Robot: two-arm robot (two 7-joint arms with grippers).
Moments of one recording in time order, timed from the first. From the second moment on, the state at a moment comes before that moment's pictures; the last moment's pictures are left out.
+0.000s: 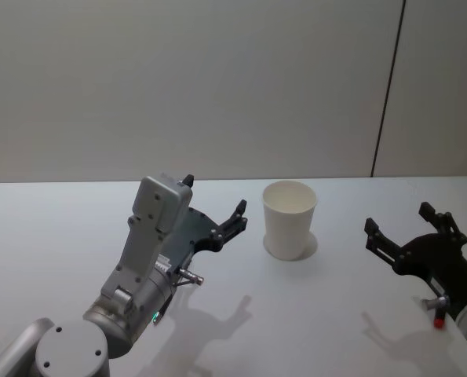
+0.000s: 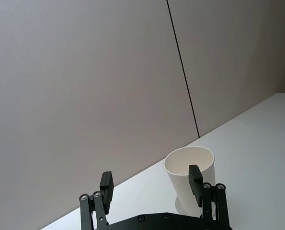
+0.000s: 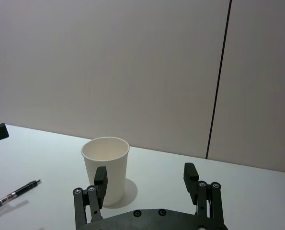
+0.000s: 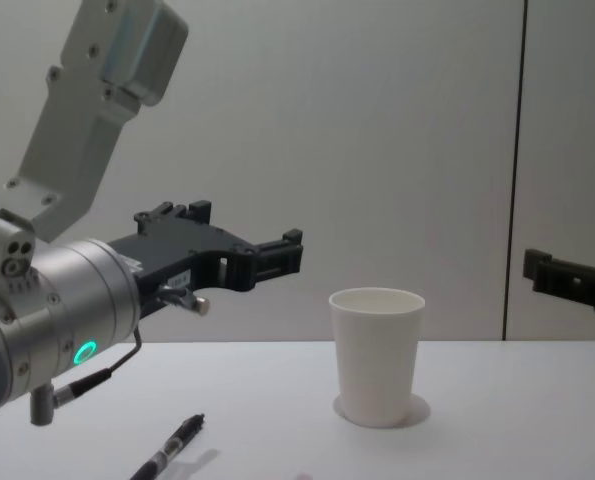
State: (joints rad) left arm -0.24 0.38 0.45 -1.63 -0.20 0.01 -0.01; right arm -0.01 0.34 -0.23 -1.77 0.29 0.03 0.07
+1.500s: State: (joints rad) left arm -0.24 0.38 0.45 -1.63 -0.20 0.01 -0.01; right arm -0.01 0.35 -0.19 -1.80 0.36 0.13 0.04
